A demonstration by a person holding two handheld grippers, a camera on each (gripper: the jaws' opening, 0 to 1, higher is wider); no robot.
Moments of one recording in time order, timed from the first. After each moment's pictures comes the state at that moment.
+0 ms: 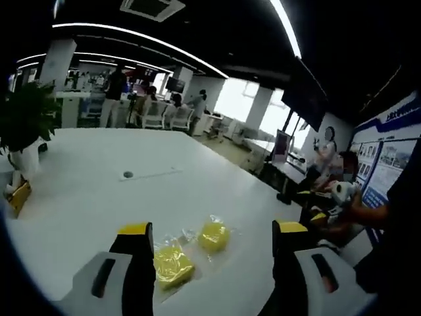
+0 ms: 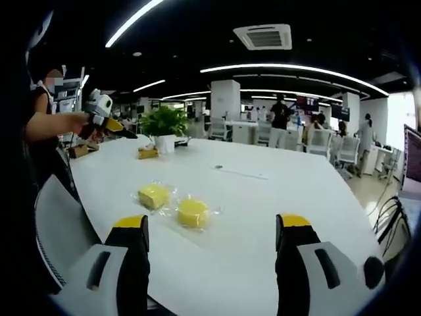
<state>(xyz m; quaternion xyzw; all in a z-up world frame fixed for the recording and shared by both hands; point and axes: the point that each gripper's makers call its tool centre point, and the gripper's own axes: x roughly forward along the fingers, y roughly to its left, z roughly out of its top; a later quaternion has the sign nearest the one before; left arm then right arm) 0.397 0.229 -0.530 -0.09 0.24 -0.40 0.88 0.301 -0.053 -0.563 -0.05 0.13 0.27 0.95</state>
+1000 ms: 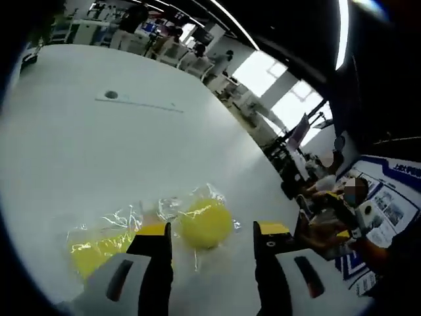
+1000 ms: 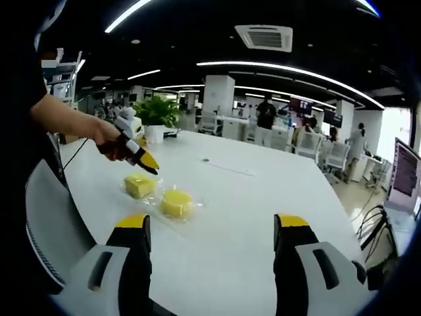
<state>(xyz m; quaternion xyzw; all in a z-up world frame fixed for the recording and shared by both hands) 0.443 0.145 -0.659 -0.20 0.40 -0.36 0.82 0.310 -0.079 -0.576 -0.09 0.14 0.24 0.96</state>
